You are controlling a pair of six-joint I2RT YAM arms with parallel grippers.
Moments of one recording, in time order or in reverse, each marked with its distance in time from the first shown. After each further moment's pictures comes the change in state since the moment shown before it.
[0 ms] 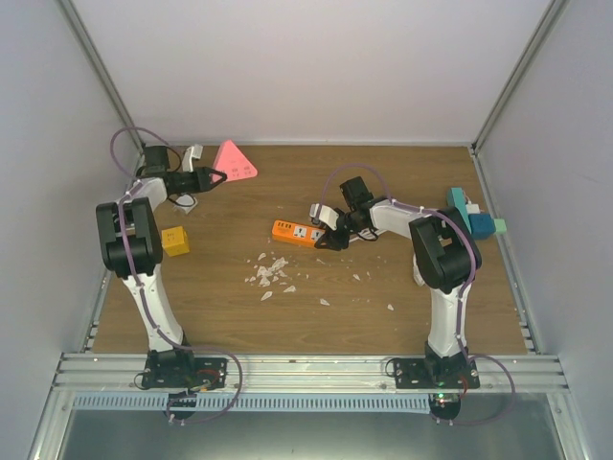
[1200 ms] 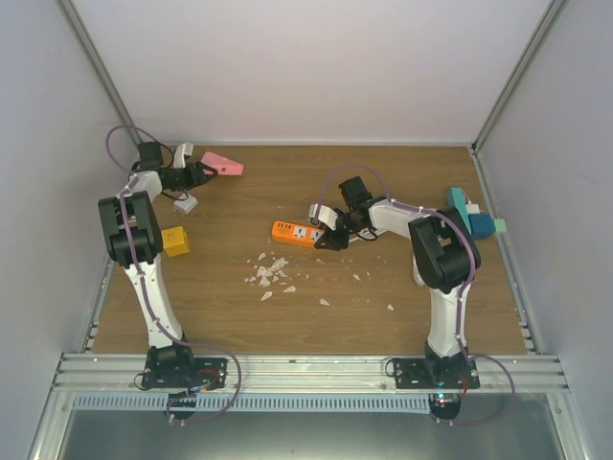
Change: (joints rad) left arm 0.055 0.204 0.229 -0.100 -0.106 -0.023; right arm 0.006 0.003 0.010 -0.012 0.011 0.000
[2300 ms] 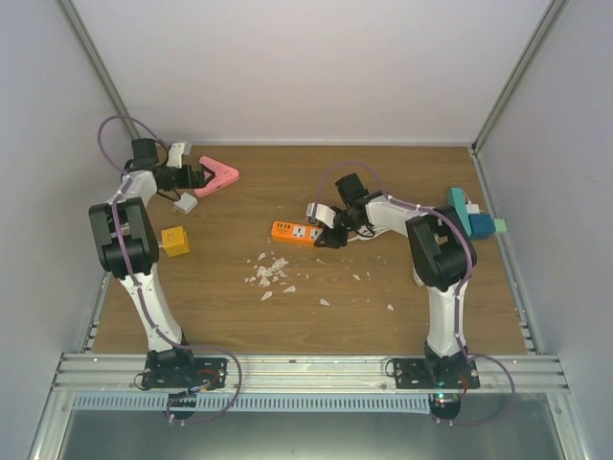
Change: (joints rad) left arm 0.001 -0.168 -0.101 -0.047 -0.199 0.198; right arm 0.009 0.024 0.057 -0.058 0.031 -0.030
